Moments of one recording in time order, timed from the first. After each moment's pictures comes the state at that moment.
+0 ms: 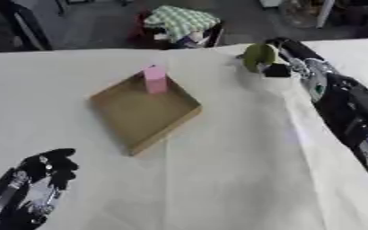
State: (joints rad) left arm -0.21 0.20 -0.26 -1.78 -0.27 -0.15 -0.35; right arm -0.96 -0.62 -0.04 -0.44 0.99 -0.22 -0.03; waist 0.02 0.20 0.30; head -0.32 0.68
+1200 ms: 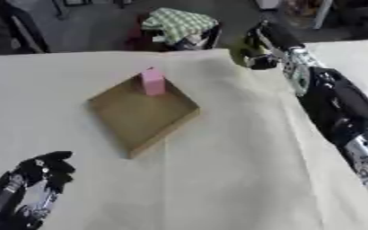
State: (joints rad) left arm -0.21 0.20 -0.26 -1.78 -0.27 -0.15 -0.35; right arm -0.97 -0.56 0.03 -0.72 1.03 -0.39 -0.11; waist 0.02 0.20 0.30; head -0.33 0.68
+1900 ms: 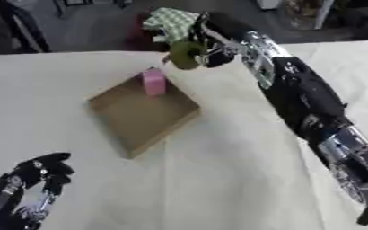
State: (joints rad) left arm -0.21 0.20 -0.26 -1.78 -0.27 -0.15 -0.35; right arm -0.99 -0.44 0.16 -0.88 1.00 -0.54 0.09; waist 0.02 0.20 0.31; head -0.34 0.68
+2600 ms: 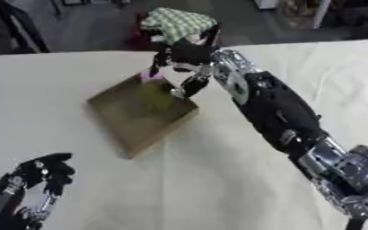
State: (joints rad) left arm -0.21 0.20 -0.26 -1.78 -0.27 -0.15 -0.36; right arm -0.97 -0.38 0.22 -0.94 0.96 -0.63 0.29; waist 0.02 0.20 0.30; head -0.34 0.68
